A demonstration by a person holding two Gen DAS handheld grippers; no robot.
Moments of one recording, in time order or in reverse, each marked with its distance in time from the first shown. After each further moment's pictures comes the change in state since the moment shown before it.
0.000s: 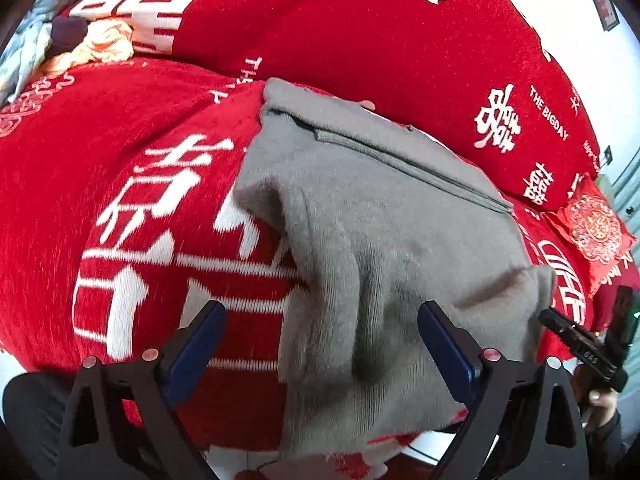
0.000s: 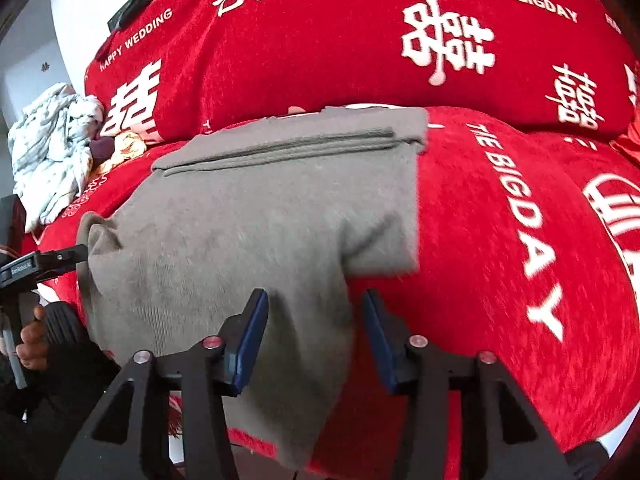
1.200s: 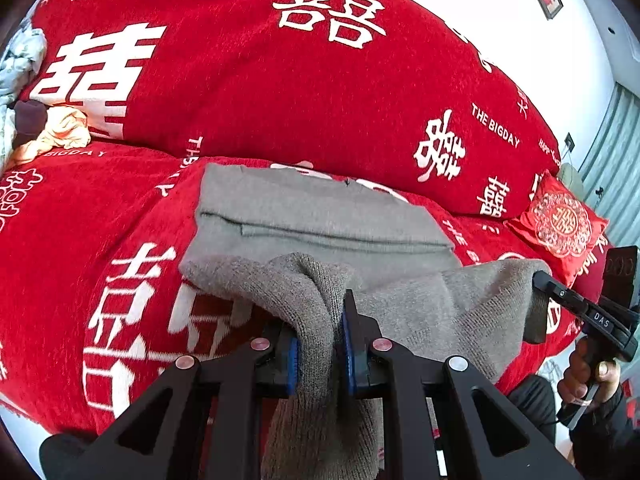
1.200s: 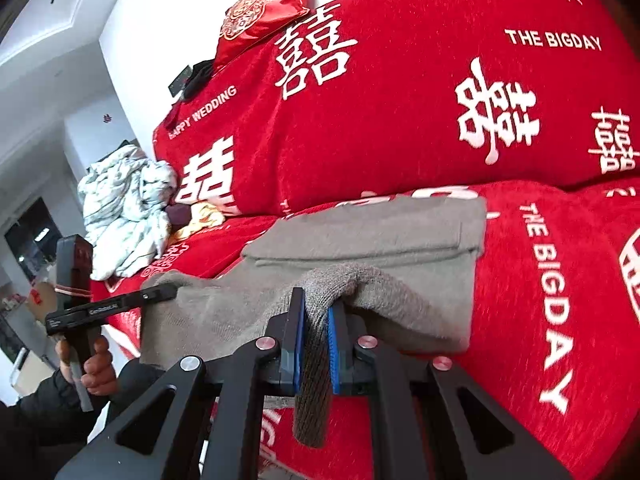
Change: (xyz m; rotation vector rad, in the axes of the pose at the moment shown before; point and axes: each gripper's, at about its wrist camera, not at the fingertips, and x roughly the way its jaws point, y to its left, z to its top) left arm -0.045 -0.073 0.051 0.135 -0.140 -0.063; right arm -0.061 0.016 0.067 0.009 -0.220 0.274
